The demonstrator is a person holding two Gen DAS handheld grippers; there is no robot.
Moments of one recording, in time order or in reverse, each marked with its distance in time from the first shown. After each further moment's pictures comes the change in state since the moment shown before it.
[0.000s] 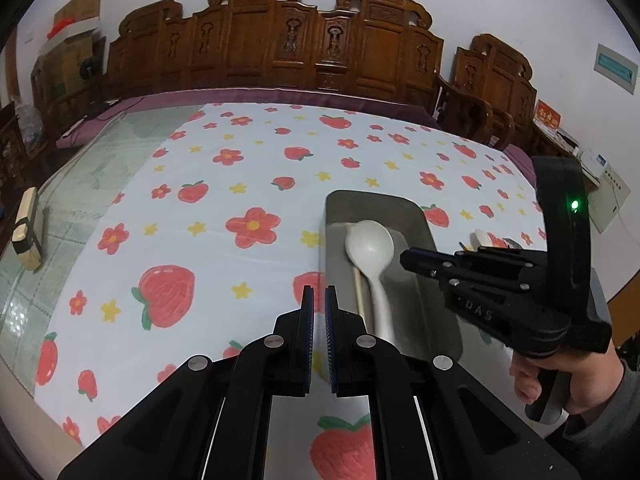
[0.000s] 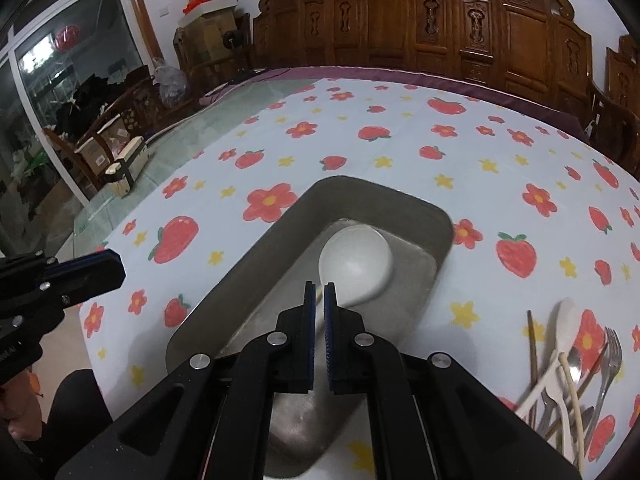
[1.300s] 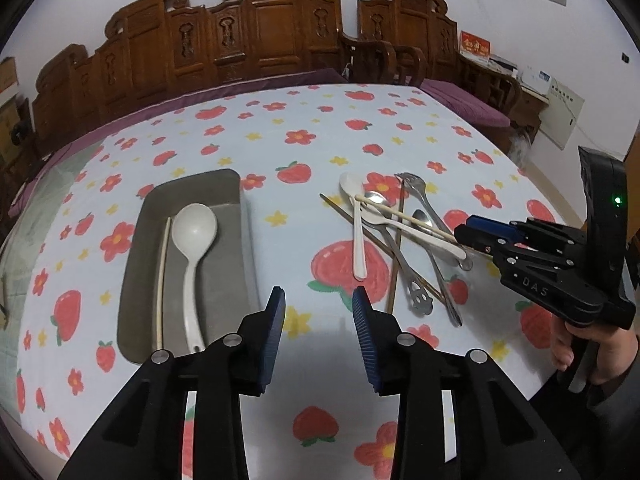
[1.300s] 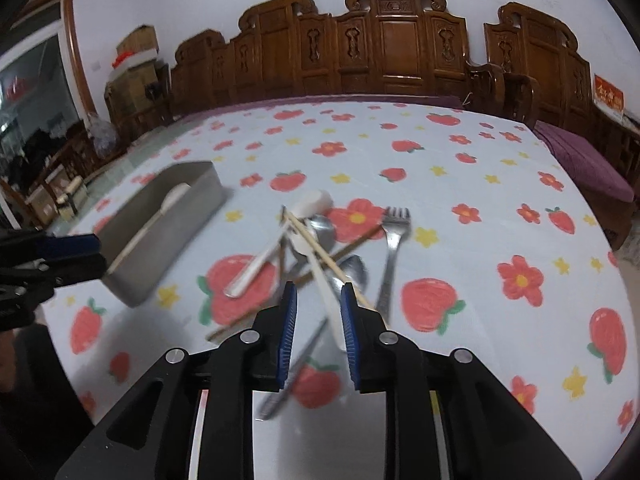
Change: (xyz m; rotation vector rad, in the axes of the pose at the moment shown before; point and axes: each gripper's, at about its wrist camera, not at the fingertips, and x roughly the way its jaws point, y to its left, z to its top) left arm 0.022 -0.170 -0.035 0.270 0.080 -0.097; right arm -0.133 -0.147 -0.140 0.158 -0.137 -0.238
